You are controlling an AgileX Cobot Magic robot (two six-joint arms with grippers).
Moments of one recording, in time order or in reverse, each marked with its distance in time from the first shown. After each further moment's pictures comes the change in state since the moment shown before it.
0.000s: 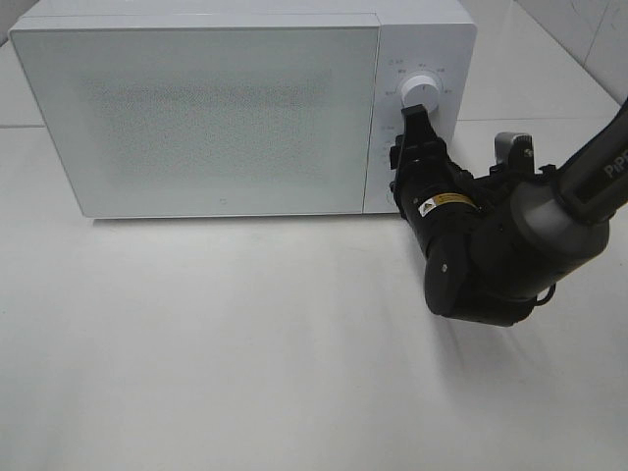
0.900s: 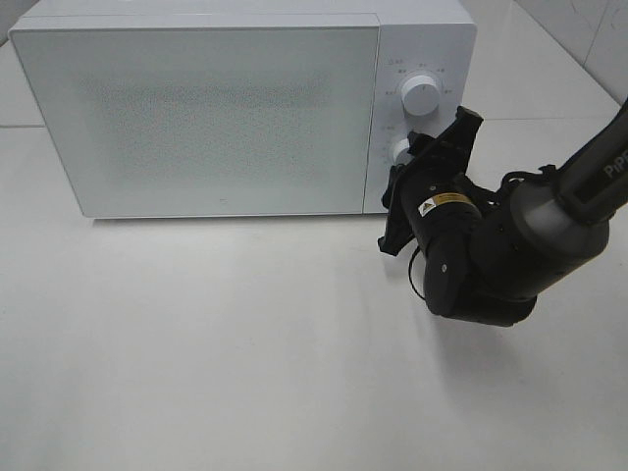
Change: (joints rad) left arm 0.000 0.000 0.000 0.000 0.000 0.000; right arm 0.000 0.000 0.000 -0.001 -0.006 0.647
